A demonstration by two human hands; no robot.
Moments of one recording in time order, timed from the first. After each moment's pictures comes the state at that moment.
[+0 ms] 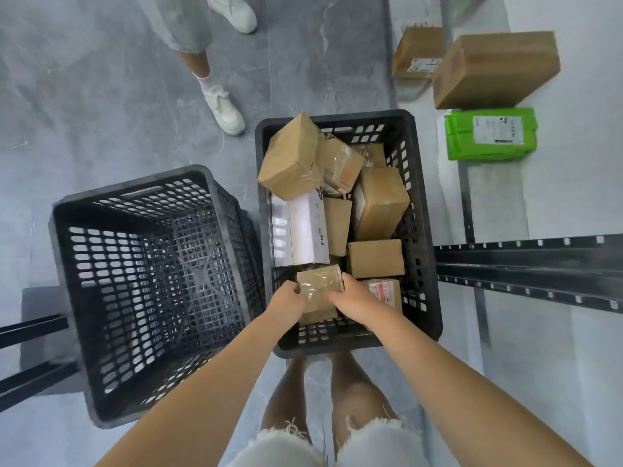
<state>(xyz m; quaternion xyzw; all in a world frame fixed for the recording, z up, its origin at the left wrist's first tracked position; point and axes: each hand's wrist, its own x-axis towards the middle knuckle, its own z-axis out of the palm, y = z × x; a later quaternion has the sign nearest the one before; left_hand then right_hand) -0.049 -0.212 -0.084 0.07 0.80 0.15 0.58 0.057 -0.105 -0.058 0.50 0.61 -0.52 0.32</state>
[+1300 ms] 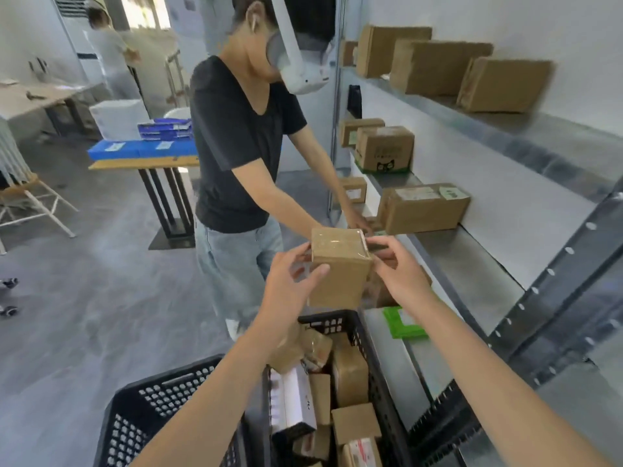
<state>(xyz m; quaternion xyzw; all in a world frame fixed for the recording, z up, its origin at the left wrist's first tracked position) -0.067 -0.148 0.327 0.40 0.68 0.59 0.20 0.088 -0.019 0.347 0.39 0.75 -0.45 -0.30</state>
